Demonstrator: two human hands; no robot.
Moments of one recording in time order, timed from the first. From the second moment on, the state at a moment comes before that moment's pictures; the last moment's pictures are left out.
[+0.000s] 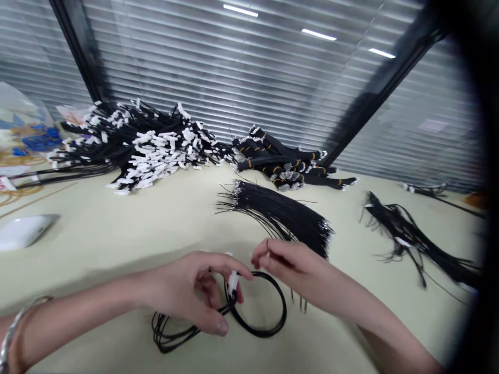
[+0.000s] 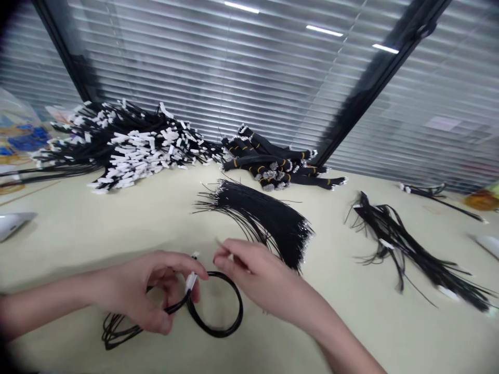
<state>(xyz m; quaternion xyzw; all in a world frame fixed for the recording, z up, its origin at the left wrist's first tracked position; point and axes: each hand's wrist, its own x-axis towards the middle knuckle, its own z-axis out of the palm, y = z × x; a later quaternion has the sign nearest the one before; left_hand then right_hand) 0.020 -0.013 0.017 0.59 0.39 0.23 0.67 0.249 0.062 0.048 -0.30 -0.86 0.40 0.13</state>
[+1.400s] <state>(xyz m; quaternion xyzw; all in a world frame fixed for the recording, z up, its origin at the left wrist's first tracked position) 0.025 -0.018 0.006 0.61 0.45 0.26 0.60 0.243 0.034 0.033 -0.30 -0.82 0.35 0.33</state>
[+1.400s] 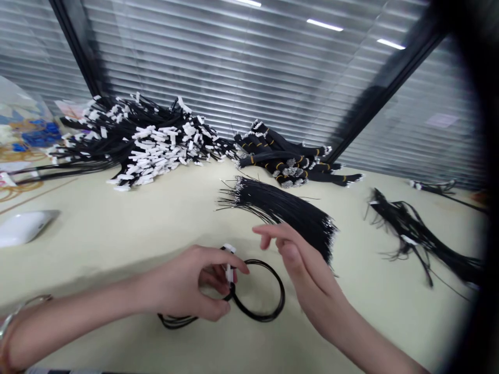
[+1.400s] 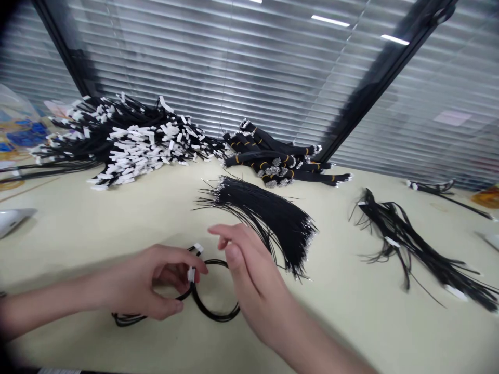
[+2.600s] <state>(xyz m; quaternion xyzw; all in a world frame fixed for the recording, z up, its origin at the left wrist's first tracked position) 0.026 -0.021 0.015 0.66 0.40 0.26 0.59 0.232 0.043 0.036 -0.31 -0.61 0.72 0.13</state>
